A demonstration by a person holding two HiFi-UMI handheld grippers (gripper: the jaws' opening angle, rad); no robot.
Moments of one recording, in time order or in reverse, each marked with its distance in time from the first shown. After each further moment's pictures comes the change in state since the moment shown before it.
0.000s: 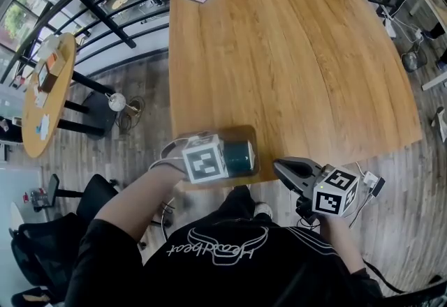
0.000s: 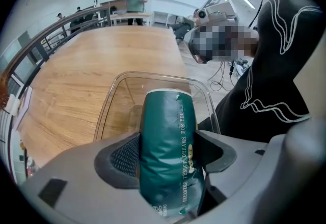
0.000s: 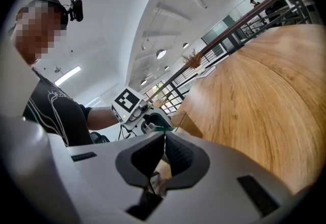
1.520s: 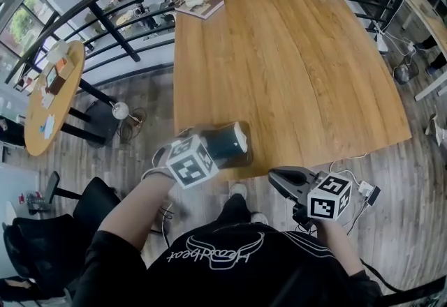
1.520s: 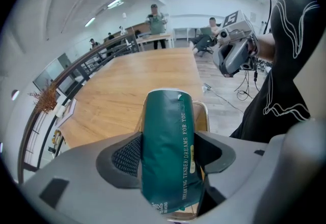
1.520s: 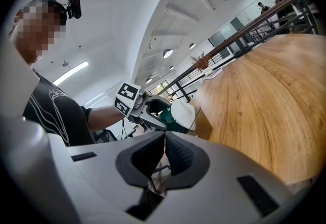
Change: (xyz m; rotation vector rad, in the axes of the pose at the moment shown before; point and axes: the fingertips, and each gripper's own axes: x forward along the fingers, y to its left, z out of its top) left arm -0.066 -0.013 0.012 -0.068 -0.162 0.368; right arm -0.040 0.059 -0.026 -0.064 0.008 0.030
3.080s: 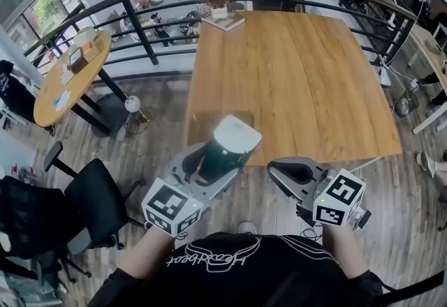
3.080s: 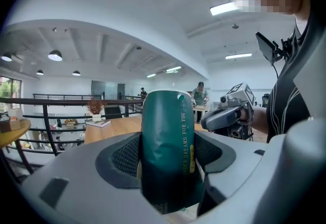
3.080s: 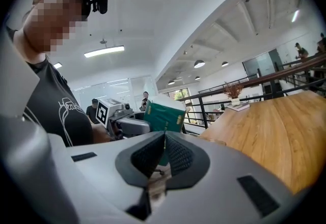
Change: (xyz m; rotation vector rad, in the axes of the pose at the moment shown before) left arm -0.186 -0.133 0.060 -0.489 -0.792 0.352; right arm -0.065 0.146 0.029 -0.425 -0.045 0.121
